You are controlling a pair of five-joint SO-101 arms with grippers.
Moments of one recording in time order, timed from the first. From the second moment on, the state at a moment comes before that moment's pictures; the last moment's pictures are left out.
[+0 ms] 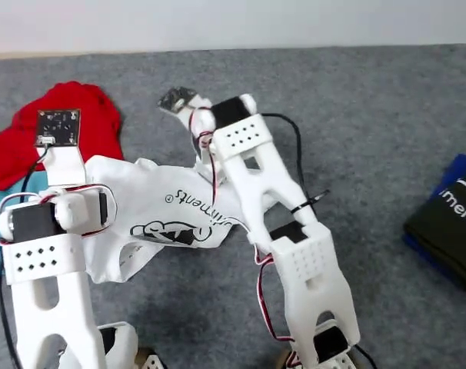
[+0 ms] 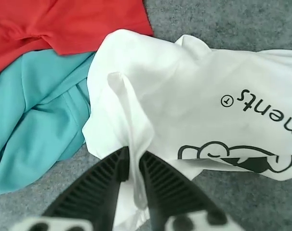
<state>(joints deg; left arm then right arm) -15.6 -38.0 32.9 81.1 -2.0 -30.3 44.6 -50.8 97.6 23.3</state>
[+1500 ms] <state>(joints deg) -13.5 -38.2 -7.3 81.4 -2.0 2.4 35.3 -93.2 100.7 30.2</state>
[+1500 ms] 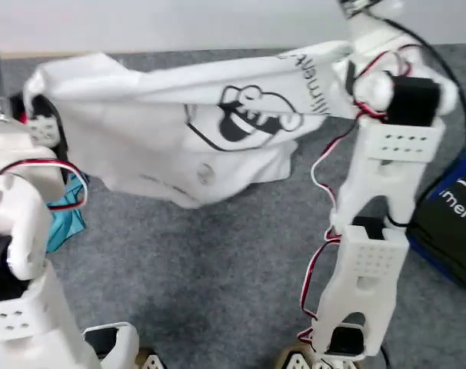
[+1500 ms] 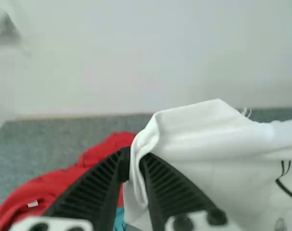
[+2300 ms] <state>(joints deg) -12.5 -38.5 -28.7 67.1 -2.0 -5.5 5.4 -67.2 100.7 32.4</state>
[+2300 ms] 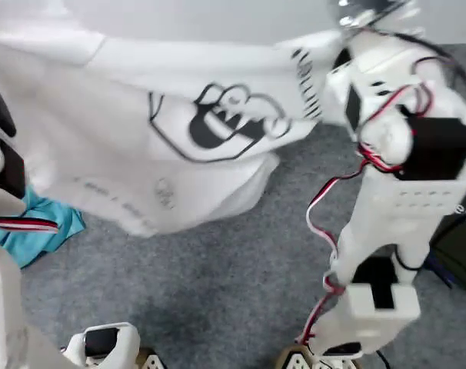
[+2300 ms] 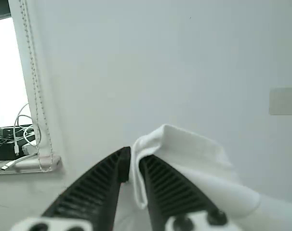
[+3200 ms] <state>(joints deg) -1.5 24.2 -25.6 52.8 -2.0 -2.1 -12.5 23.6 57.0 32.3</state>
